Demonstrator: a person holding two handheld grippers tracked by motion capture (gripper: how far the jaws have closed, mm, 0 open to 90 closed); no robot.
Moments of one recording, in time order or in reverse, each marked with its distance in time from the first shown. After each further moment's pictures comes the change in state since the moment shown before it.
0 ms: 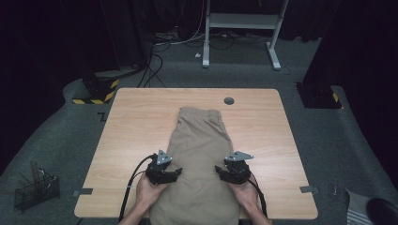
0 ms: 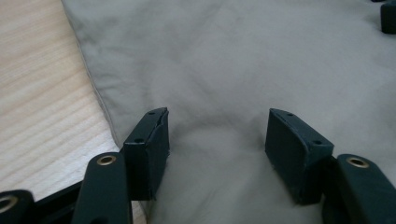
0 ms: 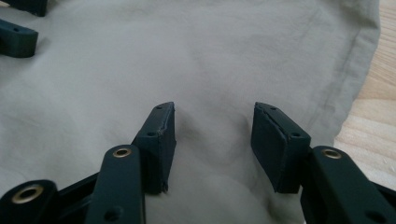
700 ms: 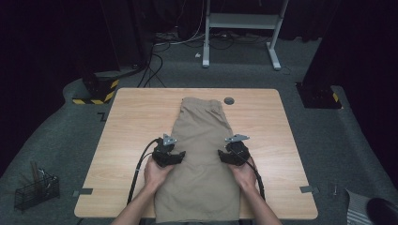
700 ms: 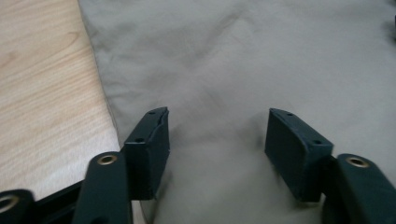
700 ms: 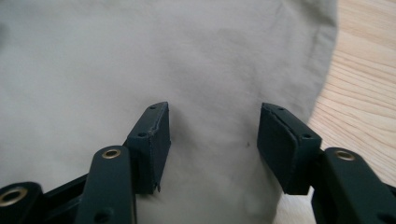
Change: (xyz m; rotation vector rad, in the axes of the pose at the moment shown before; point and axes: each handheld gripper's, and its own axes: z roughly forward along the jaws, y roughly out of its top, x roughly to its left) left arm 0.027 0.039 0.034 0.003 0.049 -0.053; right arm -0.037 0.040 0.031 0.059 -0.126 0.020
